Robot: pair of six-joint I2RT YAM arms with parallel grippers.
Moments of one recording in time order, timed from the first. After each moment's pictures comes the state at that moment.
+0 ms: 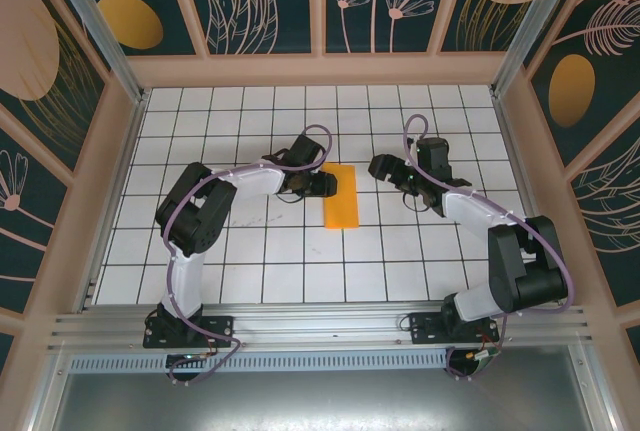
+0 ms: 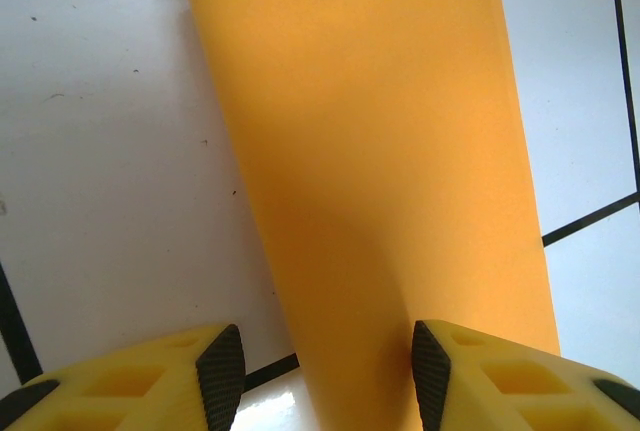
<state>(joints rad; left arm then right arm) -0.64 2.06 1.31 -0.26 0.22 -0.55 0.26 1.45 0.74 0.02 -0.35 0.60</state>
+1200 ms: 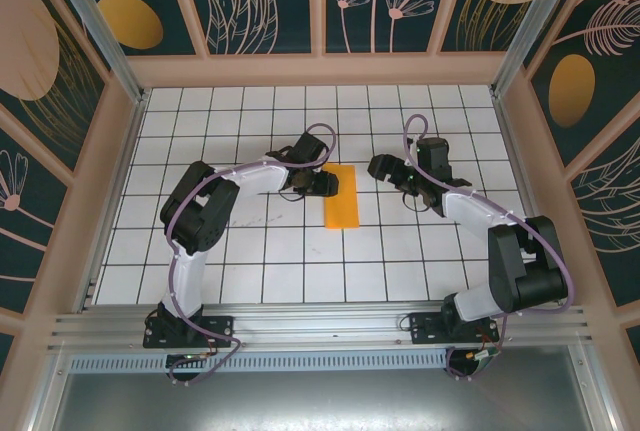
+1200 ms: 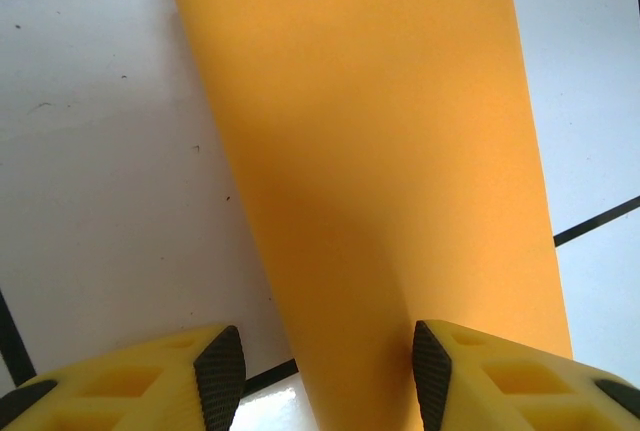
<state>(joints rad) -0.65 2.08 1.37 -0.33 0.20 -0.52 0.26 1.45 0.74 0.02 -0.36 0.60</state>
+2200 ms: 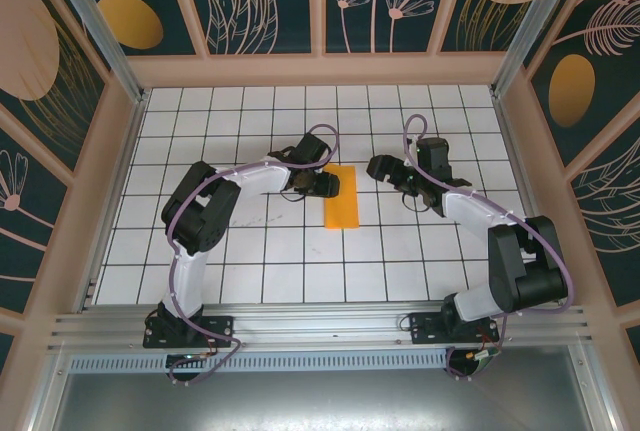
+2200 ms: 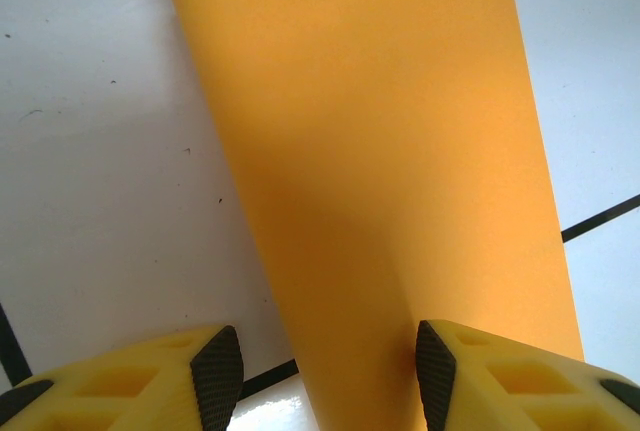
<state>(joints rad) -0.66 2.09 1.38 -0.34 0.17 -0.50 0.26 1.45 0.74 0.02 -0.40 0.60</state>
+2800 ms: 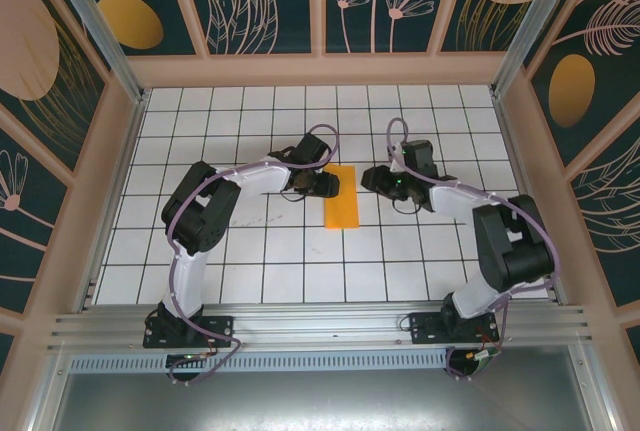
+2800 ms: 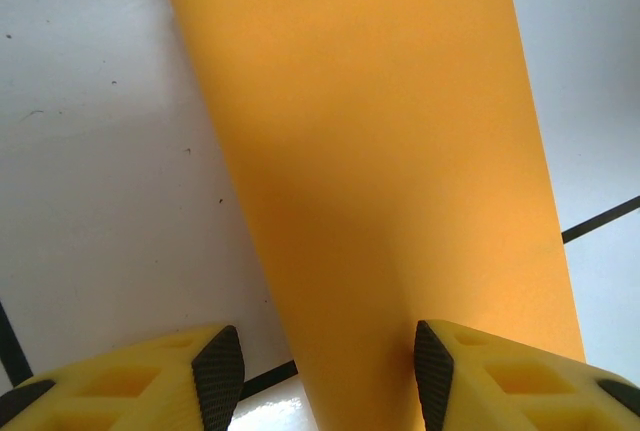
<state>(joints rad) -0.66 2.09 1.38 -0.34 0.17 -0.50 0.32 1.61 0.79 0.01 -0.49 0.58</state>
